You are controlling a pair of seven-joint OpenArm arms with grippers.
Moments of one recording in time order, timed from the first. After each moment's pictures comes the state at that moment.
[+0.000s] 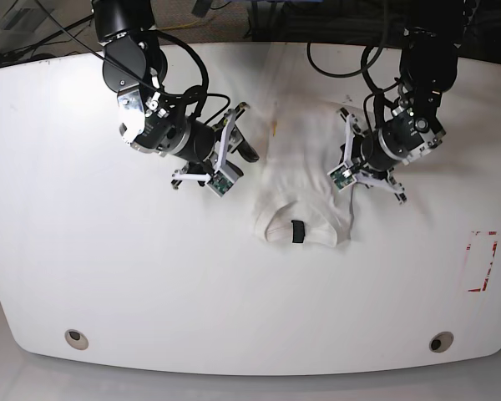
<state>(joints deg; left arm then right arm) 4.1 -17.9 6.2 108.2 -0.5 -43.2 49.5 -1.1 10.4 -12.4 102.0 20.8 33.0 -52.1</state>
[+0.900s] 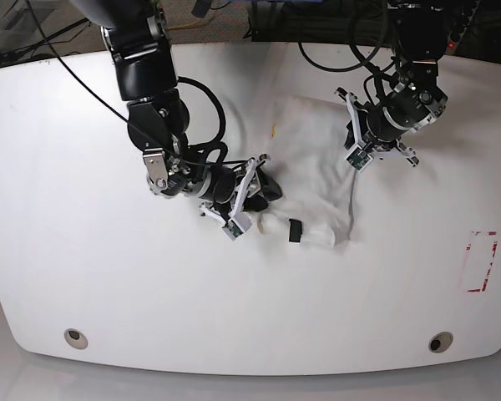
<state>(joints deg) 12.4 -8.5 -5.5 108.3 0.3 -43.0 49.5 14.5 3.8 -12.4 69.5 25.2 36.6 -40.6</state>
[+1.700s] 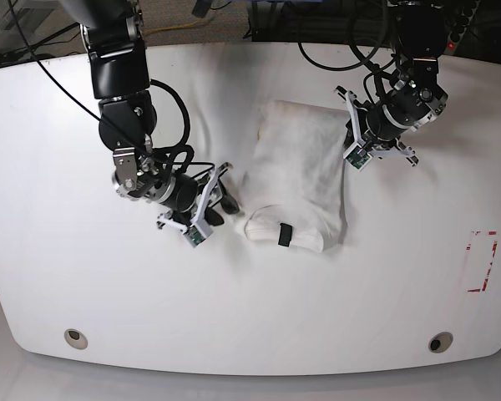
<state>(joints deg) 12.5 -8.4 -5.4 109.5 -0.1 -43.0 49.6 13.0 10.0 -6.3 76.0 17.4 36.9 -36.7</state>
